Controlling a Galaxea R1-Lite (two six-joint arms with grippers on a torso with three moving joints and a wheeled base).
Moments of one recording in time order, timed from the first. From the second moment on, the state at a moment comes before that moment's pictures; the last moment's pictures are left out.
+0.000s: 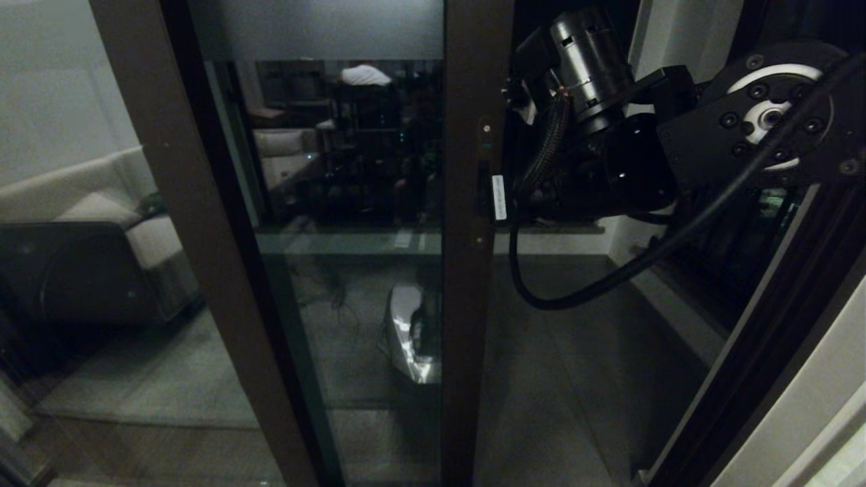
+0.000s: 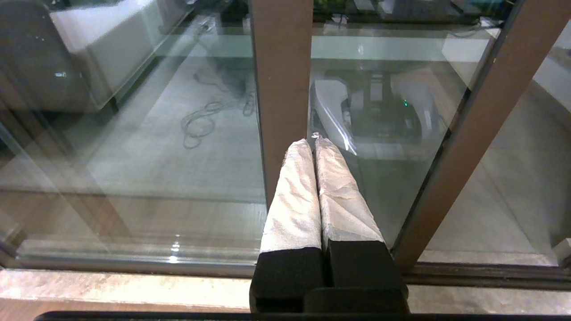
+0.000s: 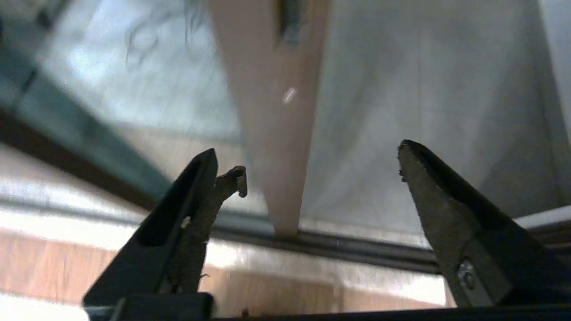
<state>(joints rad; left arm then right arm) 0.00 0.00 -0.05 0.15 0.00 0.02 0.71 1.96 -1.97 0.55 -0.45 0.30</state>
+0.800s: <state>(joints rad) 0.00 0.00 -0.05 0.15 0.00 0.02 0.58 2.03 -1.97 0.34 -0.44 0.23</state>
